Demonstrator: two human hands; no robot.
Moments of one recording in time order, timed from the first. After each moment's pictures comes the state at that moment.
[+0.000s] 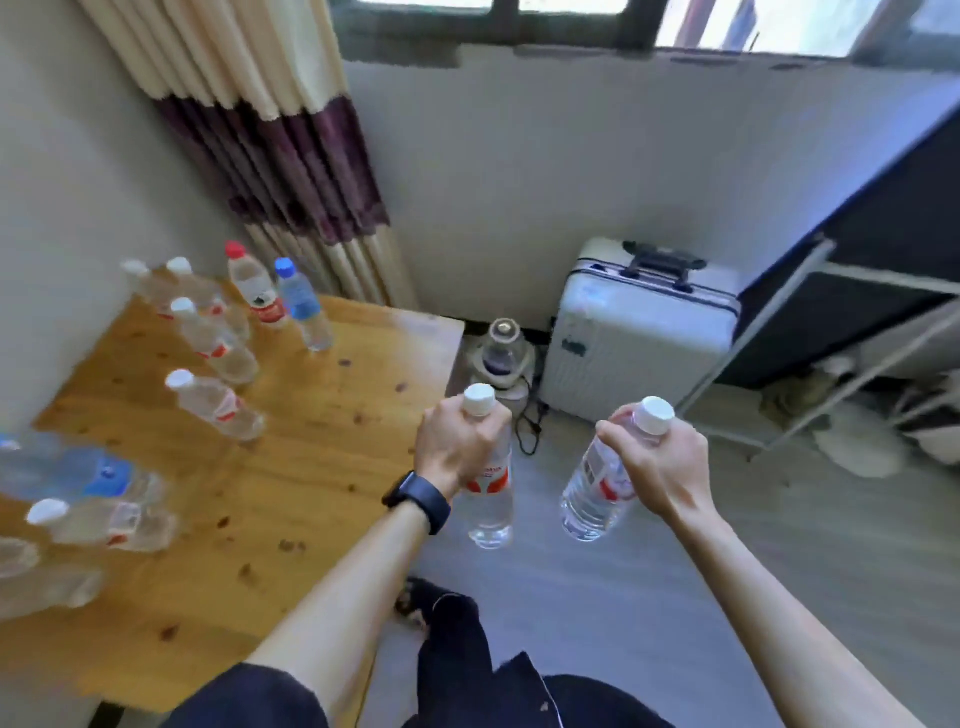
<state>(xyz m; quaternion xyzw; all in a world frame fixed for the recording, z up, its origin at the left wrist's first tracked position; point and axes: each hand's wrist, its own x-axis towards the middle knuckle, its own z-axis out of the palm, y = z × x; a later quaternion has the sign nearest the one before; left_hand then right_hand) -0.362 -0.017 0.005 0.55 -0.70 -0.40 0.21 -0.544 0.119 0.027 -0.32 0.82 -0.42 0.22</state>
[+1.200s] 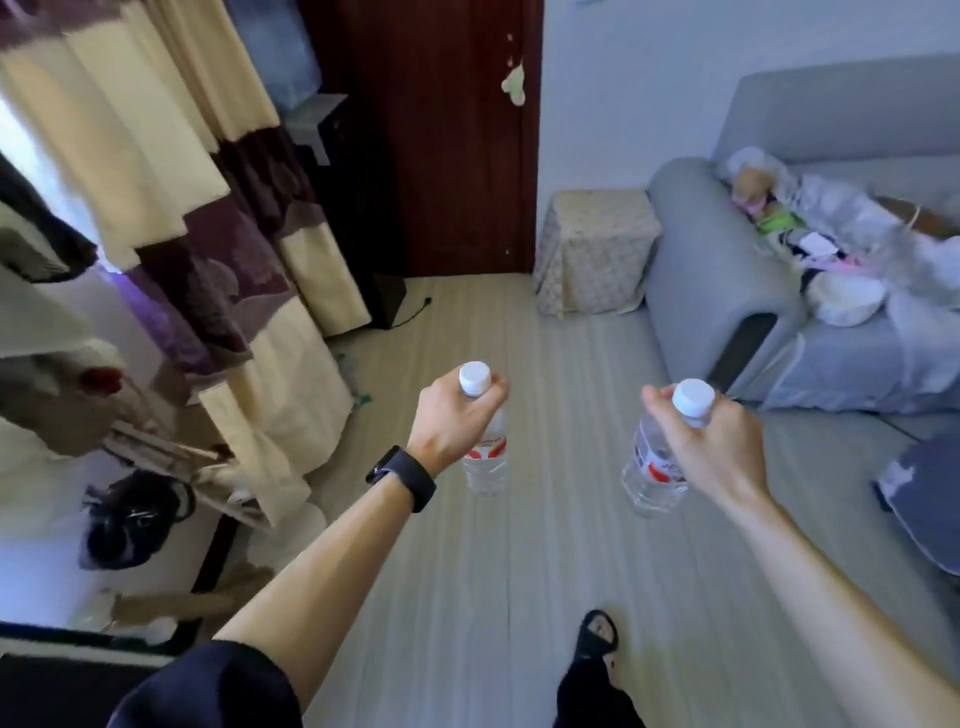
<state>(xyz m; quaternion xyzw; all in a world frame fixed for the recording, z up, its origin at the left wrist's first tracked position) -1.124 0.730 0.101 -0.23 -0.85 -0.44 -0.16 -0.931 0.916 0.093 0.44 0.75 -0.41 -0.26</state>
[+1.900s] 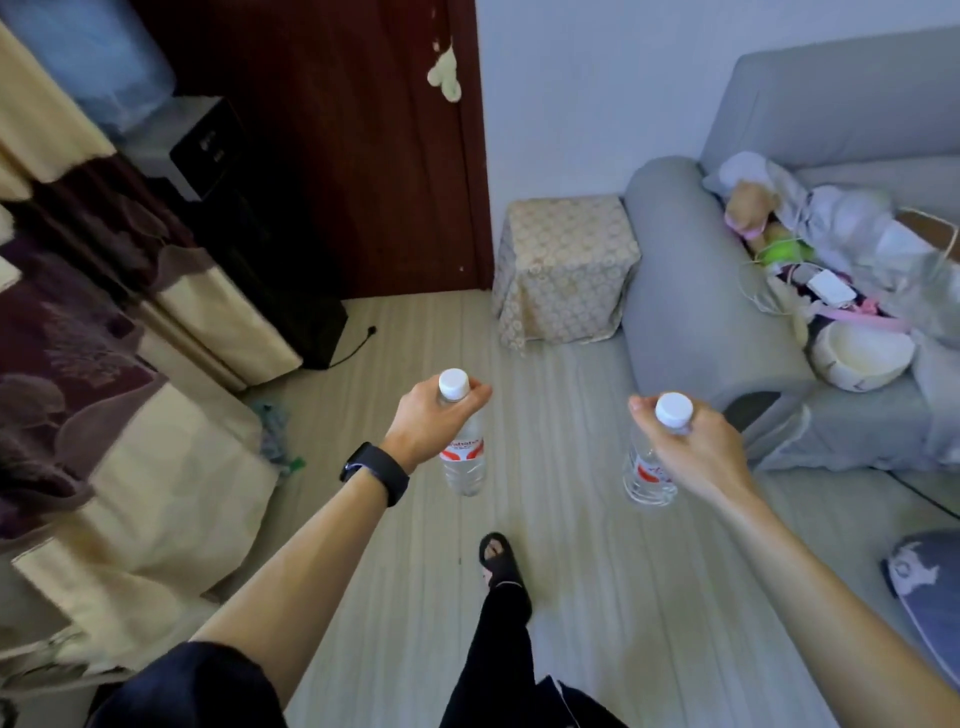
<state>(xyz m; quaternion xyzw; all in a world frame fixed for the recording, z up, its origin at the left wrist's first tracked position) -1.372 1.089 0.061 -0.23 -0.85 -0.40 -0.27 -1.159 1.282 0.050 0.48 0.75 -0.42 -0.14</state>
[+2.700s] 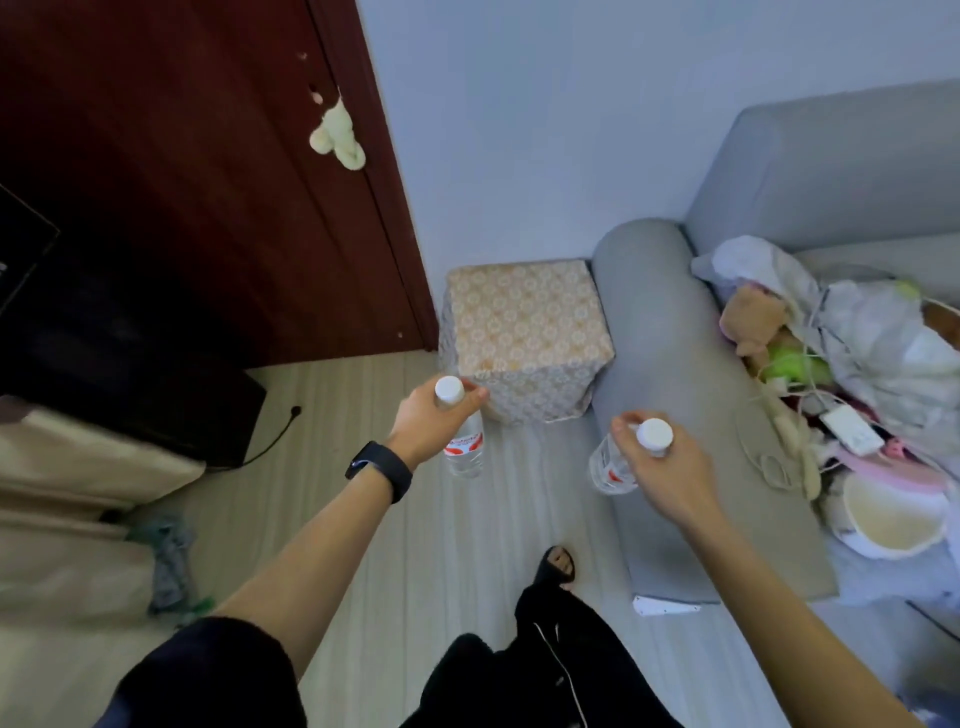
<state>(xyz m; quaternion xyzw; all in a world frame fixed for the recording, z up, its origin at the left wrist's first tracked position) -1.687 1.512 0.003 -0.21 -0.83 -0.40 -0.33 -1.450 1.670 0.010 0.50 0.72 -0.46 -0.11</state>
